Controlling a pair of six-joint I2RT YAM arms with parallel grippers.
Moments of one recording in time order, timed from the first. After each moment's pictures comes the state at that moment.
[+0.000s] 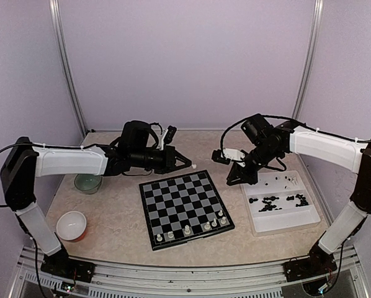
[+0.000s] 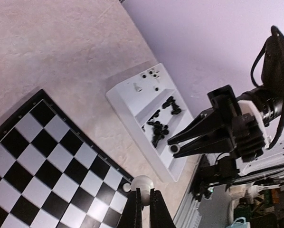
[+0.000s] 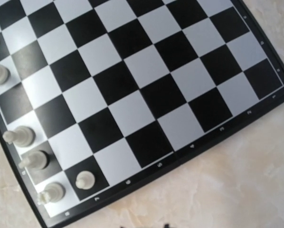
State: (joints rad) left arm -0.74 1.72 1.13 0.18 0.51 -0.70; right arm 0.62 1.61 1.30 -0.80 -0.37 -0.69
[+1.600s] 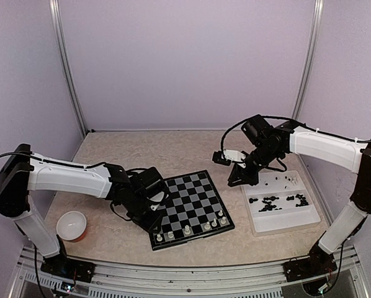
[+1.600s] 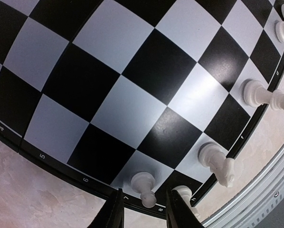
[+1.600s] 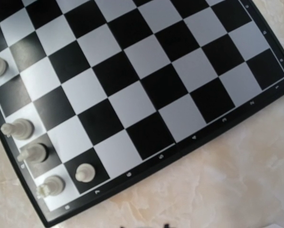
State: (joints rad) left arm -1.00 1.65 1.02 -0.67 0.11 -0.36; right arm 0.61 1.61 1.30 -0.82 -0.36 -0.69
